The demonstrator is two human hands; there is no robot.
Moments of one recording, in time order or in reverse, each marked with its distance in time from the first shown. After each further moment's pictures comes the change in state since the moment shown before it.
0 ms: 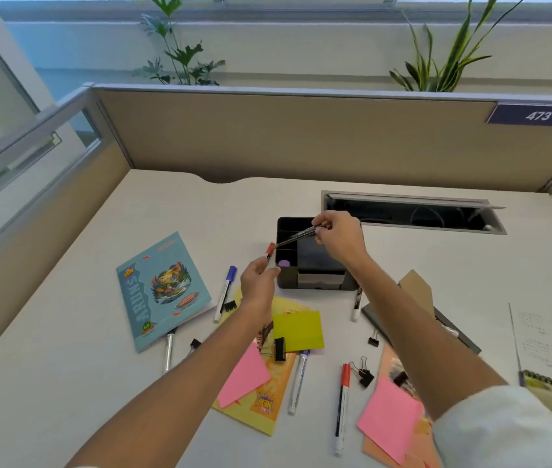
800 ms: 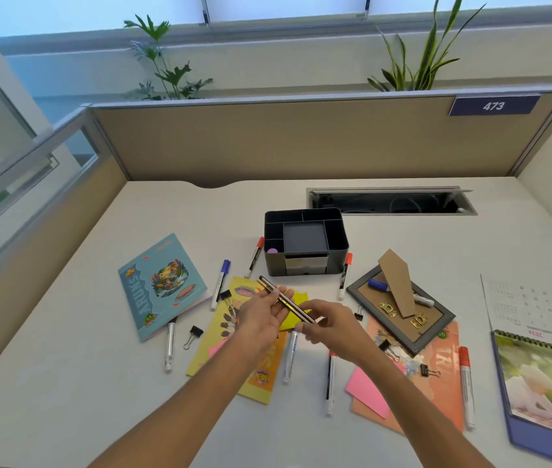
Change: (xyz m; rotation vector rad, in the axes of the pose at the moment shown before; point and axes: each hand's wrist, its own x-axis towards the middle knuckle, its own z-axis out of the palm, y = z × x) left_hand -0.087 -0.032 -0.012 -0.473 -0.143 -0.283; right_hand -0.187 0.056 0.003 0.207 -0.375 0.075
